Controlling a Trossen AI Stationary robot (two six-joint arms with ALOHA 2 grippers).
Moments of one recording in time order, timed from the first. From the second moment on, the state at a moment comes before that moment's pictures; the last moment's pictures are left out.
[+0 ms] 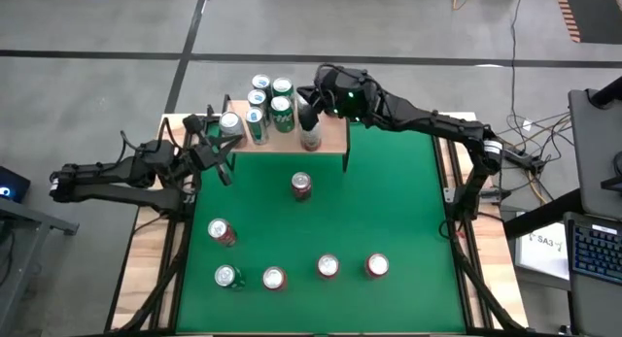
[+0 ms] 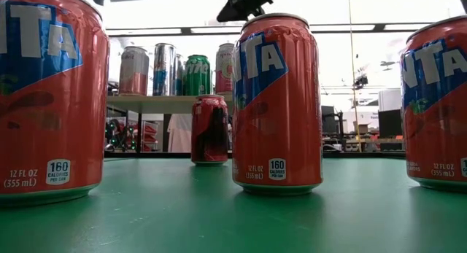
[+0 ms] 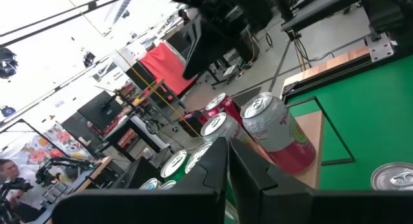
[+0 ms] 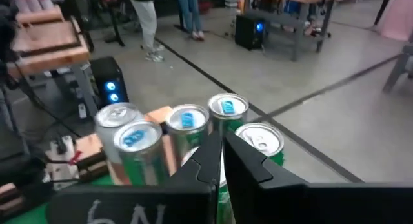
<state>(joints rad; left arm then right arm) 0.02 0.60 0.69 -0.08 -0.55 0.66 -0.35 1.77 1.76 -0.20 0.18 0.09</state>
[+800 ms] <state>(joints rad) 0.03 0.57 0.69 -0.13 -0.59 0.67 -0.49 2.14 2.33 -0.65 0.17 0.11</state>
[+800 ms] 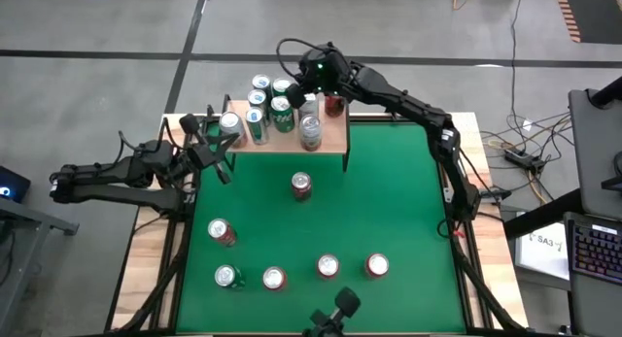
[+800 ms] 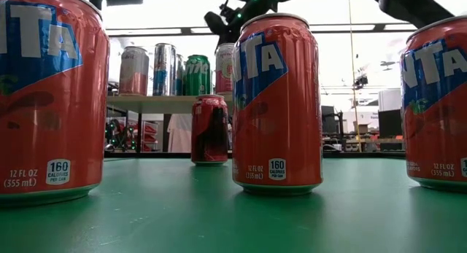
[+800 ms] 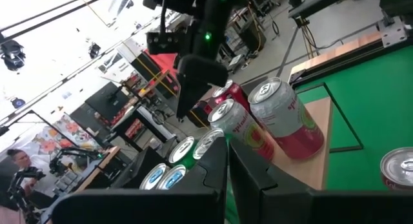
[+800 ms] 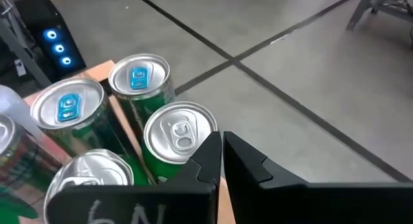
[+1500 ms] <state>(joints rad) 0.03 0.57 0.69 -0.14 -0.59 0.67 -0.40 2.13 2.33 -0.75 0.01 0.04</state>
